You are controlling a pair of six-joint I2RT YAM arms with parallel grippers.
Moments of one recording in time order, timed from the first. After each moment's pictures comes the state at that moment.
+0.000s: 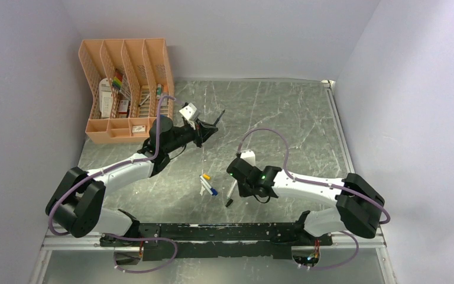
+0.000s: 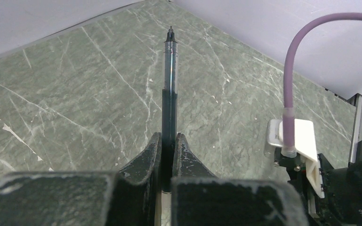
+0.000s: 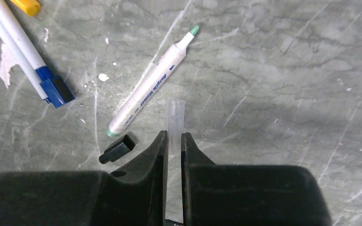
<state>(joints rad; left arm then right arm) -0.58 1.38 0.69 0.66 0.38 -0.16 1.02 1.34 0.70 -0.49 0.29 0.73</state>
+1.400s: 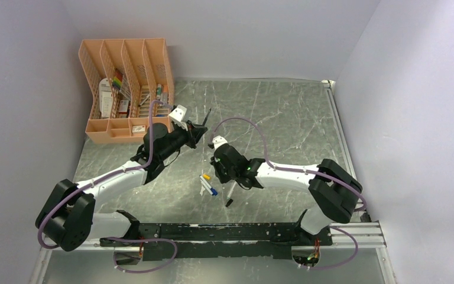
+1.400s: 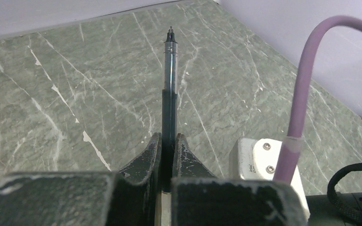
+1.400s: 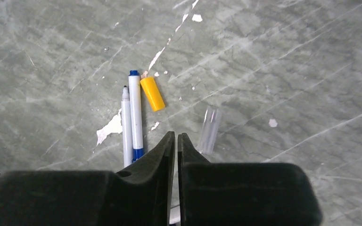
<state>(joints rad) -0.58 1.26 0.61 0.59 0.16 -0.22 0.98 1.55 0.83 -0.07 0.14 0.30</state>
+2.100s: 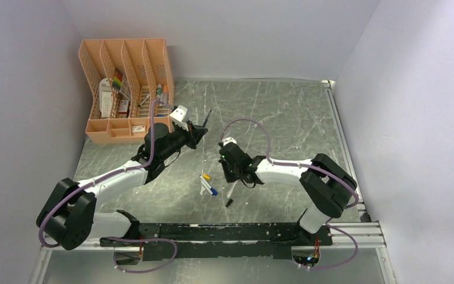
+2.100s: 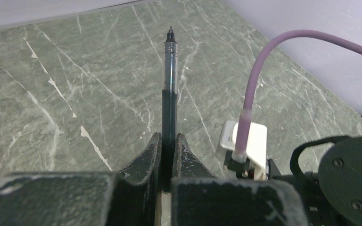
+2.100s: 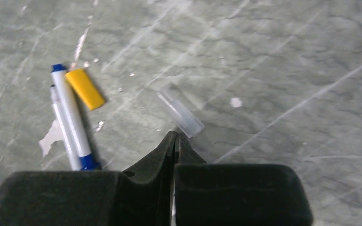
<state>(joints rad) -0.58 1.27 0.61 0.59 0.16 -0.23 0.91 1.62 0.79 -0.09 0.13 0.40</state>
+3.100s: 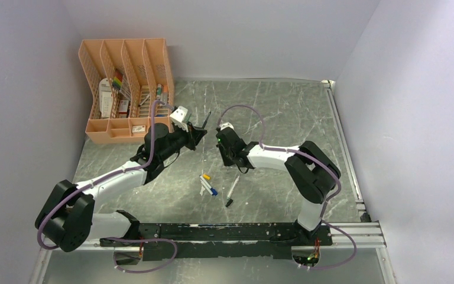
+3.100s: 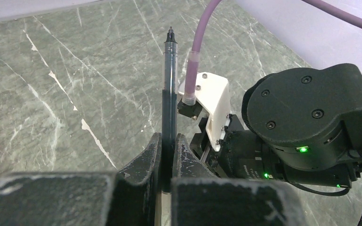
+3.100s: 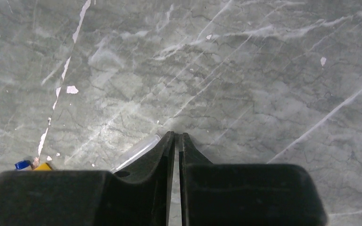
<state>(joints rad) -0.58 1.26 0.61 0.54 0.16 -0.22 0.79 1.79 0.98 -0.09 0.20 0.30</state>
